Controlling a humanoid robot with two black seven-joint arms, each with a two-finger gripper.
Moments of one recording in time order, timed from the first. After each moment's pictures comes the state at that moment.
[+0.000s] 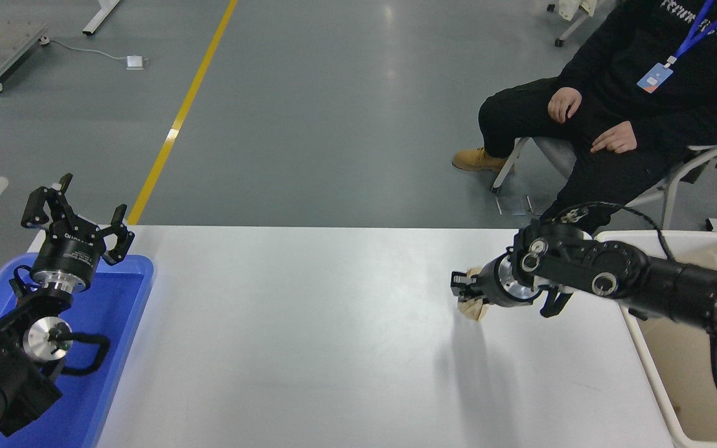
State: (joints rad) left arm -0.65 0.38 -0.67 -0.24 -0.08 -0.64 -0.64; right arm 1.25 -0.49 -0.15 1.08 -0.68 0.37 -0.42
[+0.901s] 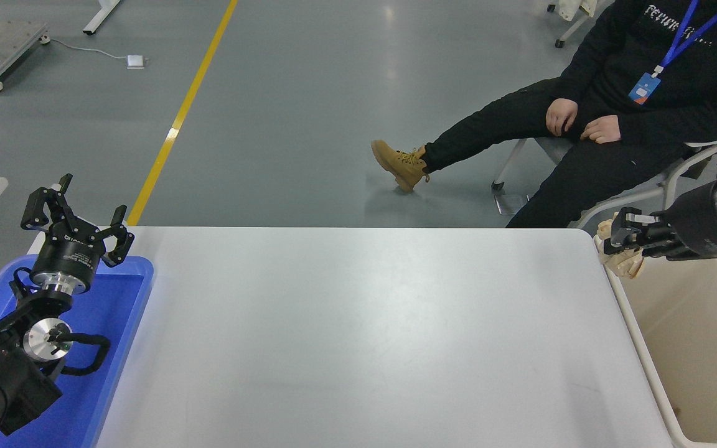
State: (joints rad) left arm -0.64 0.38 -0.67 -0.24 -0.08 -0.64 -0.64; right arm 1.43 -1.05 -0.09 1.36 -0.66 0.63 -0.41
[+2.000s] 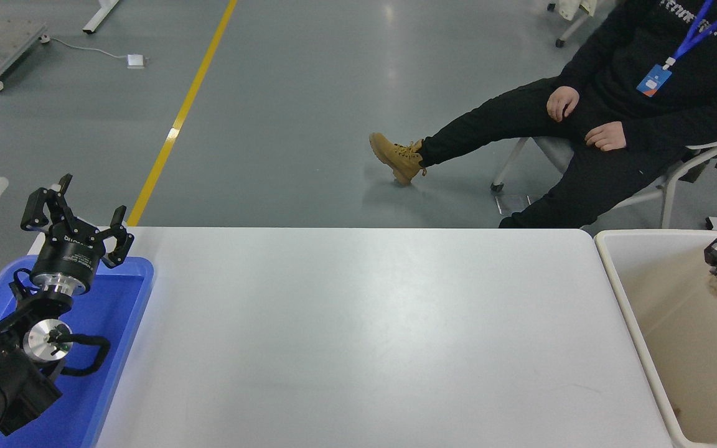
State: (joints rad) left arm -0.64 0.38 -0.67 -0.24 -0.08 -0.64 -0.64; right arm 0.84 -0.65 0.00 0.46 -0.66 0.02 -0.17
